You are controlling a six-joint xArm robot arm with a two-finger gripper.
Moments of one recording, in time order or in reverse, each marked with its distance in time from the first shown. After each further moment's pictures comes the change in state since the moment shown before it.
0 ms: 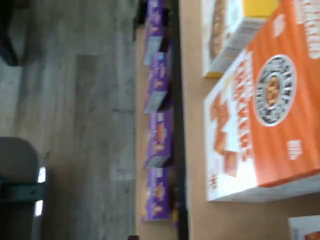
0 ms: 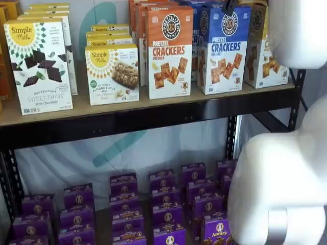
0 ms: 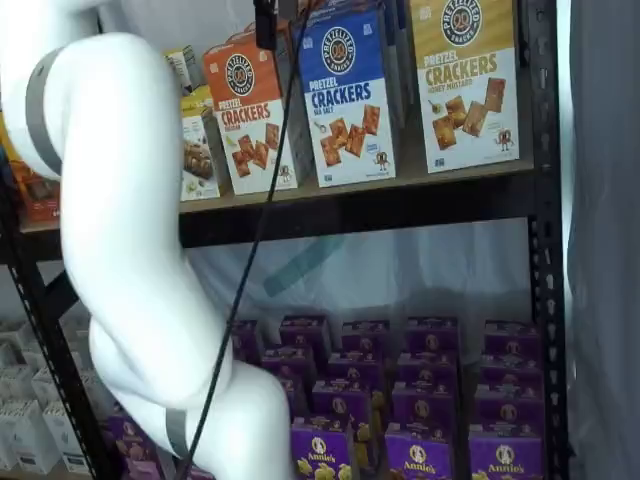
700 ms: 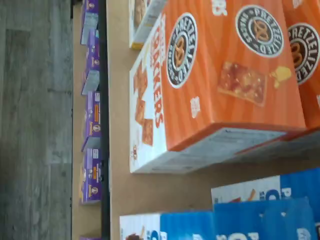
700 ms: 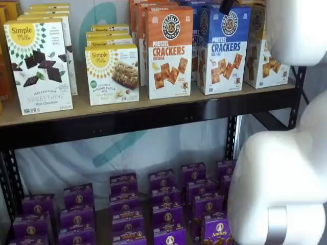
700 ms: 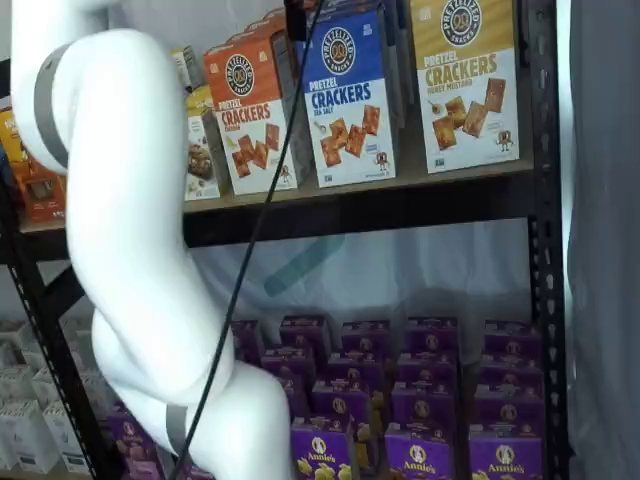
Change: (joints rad) arm -0.005 0.042 0.031 -0.033 -0.217 -0.056
